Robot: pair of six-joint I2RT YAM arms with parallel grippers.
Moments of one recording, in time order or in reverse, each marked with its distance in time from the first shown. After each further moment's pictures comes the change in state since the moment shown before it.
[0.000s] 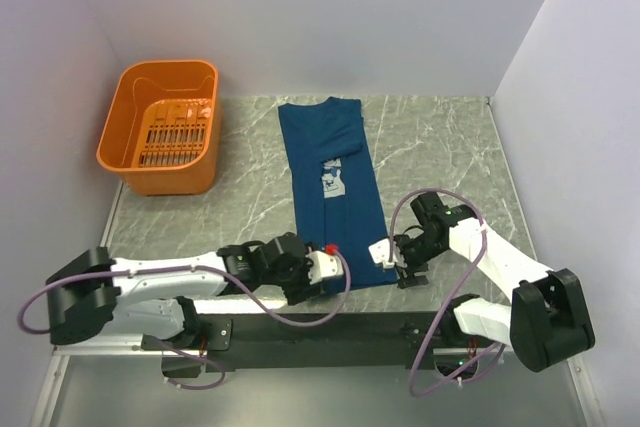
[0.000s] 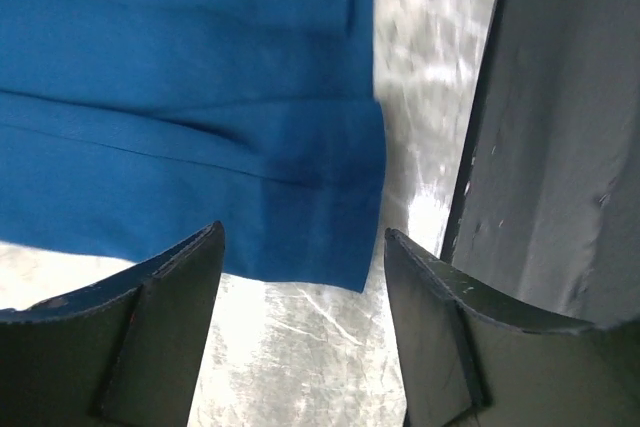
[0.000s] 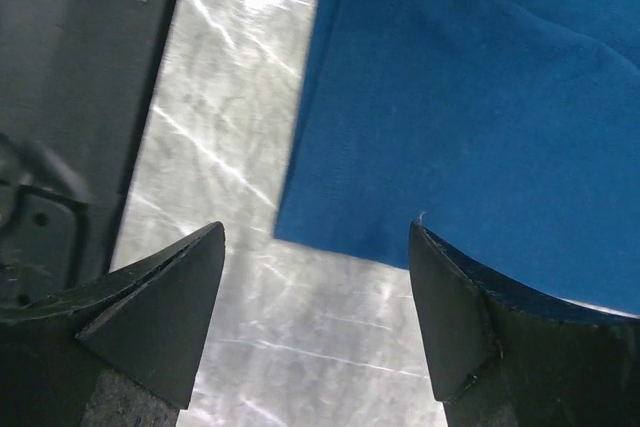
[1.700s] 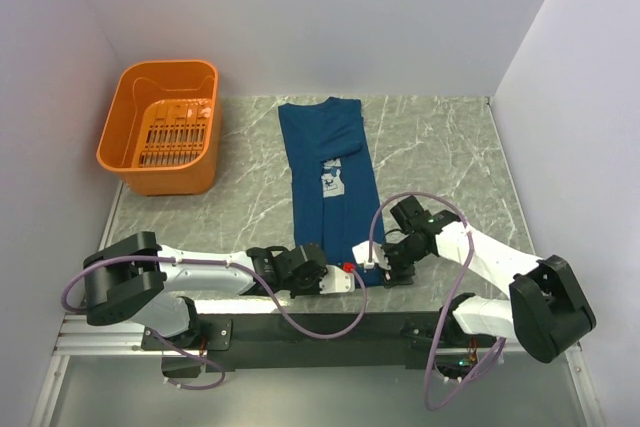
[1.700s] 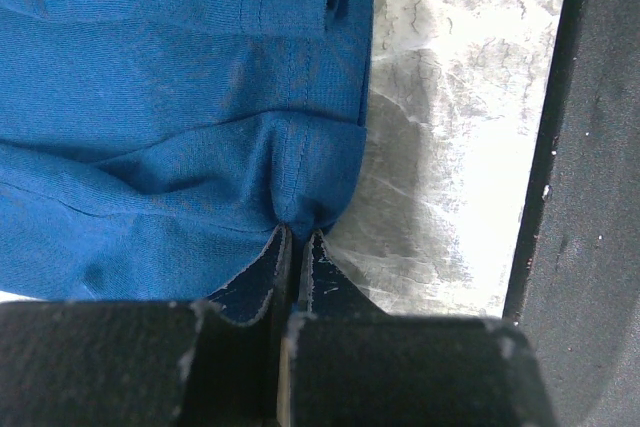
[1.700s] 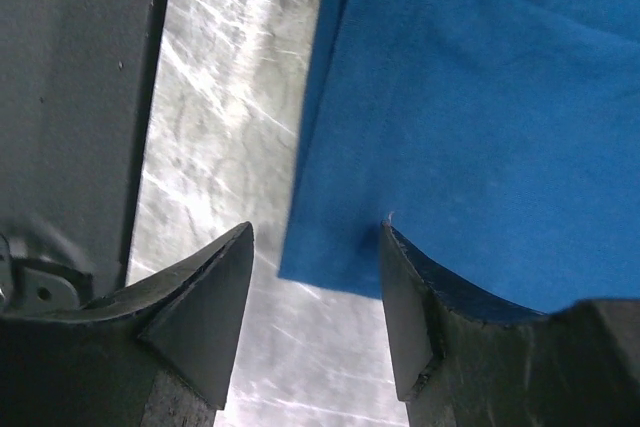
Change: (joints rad) left arm -0.066 0.246 0.065 0.003 -0.124 0.182; right arm 0.176 0.052 -0.028 0.187 0.066 0.296
